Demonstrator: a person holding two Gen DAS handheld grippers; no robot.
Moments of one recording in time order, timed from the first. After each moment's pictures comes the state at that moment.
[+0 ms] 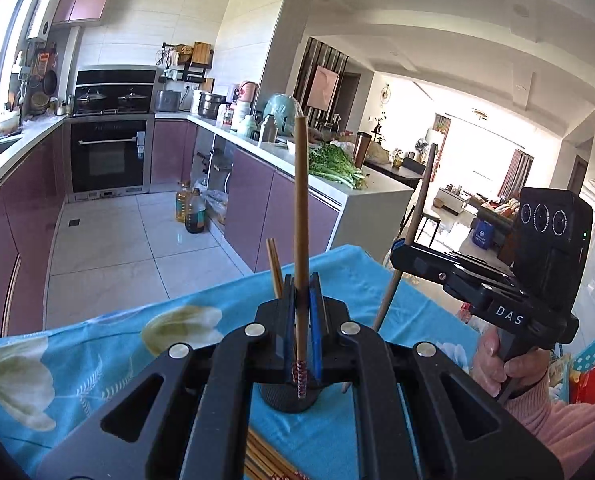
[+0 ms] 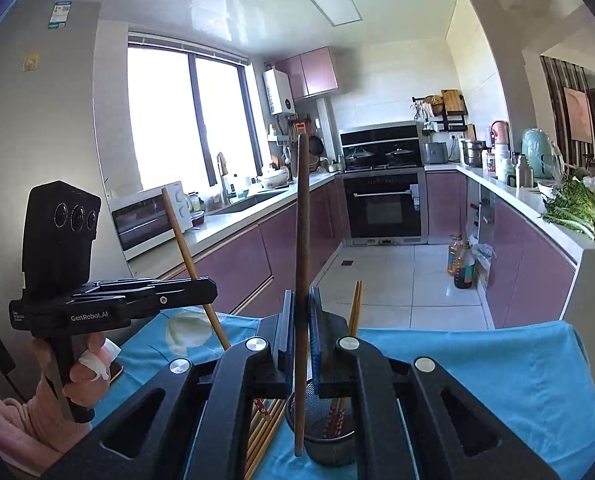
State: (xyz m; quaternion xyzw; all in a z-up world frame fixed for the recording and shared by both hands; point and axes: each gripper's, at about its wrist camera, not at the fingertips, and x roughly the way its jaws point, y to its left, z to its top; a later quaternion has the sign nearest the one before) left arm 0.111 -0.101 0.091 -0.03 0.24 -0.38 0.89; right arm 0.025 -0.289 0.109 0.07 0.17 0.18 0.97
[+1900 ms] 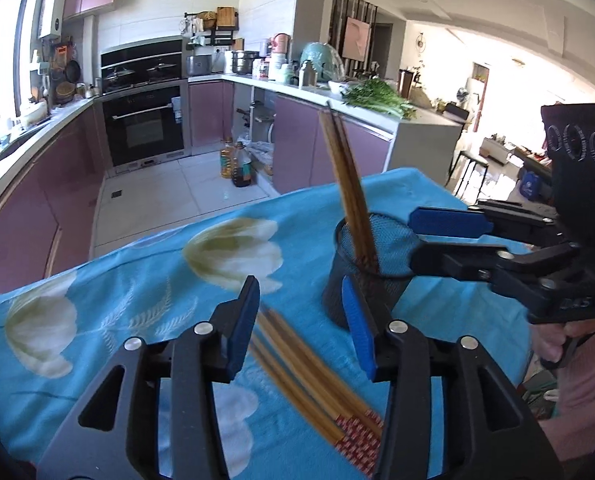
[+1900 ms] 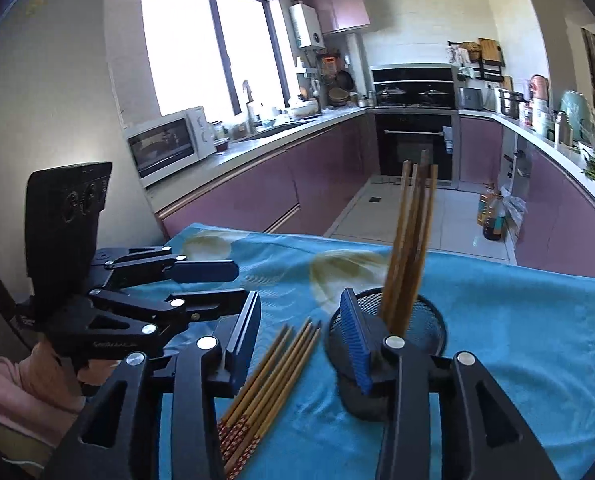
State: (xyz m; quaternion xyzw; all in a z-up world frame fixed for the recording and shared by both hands) left arm 0.105 -0.082 -0.016 0.06 0.31 -0.29 0.90; right arm 0.034 -0.220 0.032 0.02 0.29 0.27 0.92
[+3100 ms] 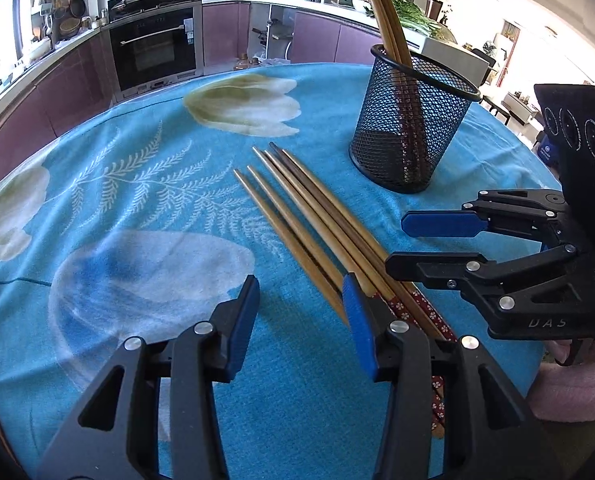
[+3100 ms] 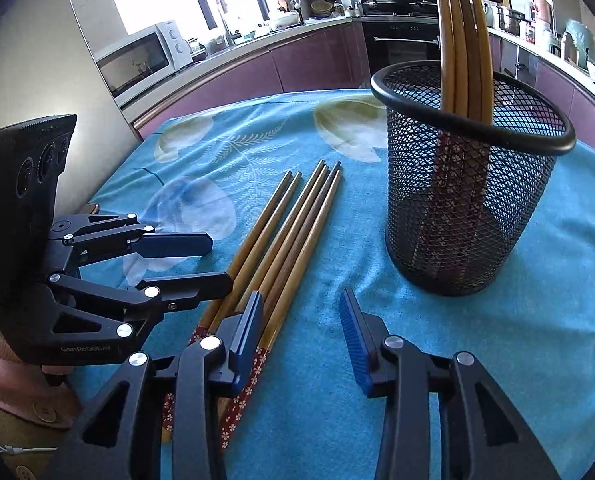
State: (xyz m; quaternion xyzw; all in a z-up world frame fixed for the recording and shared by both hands) left arm 0.089 -0.073 -0.118 0.08 0.44 -0.26 0.85; right arm 0.039 -0.195 -0.073 0.03 0.44 0.22 0.87
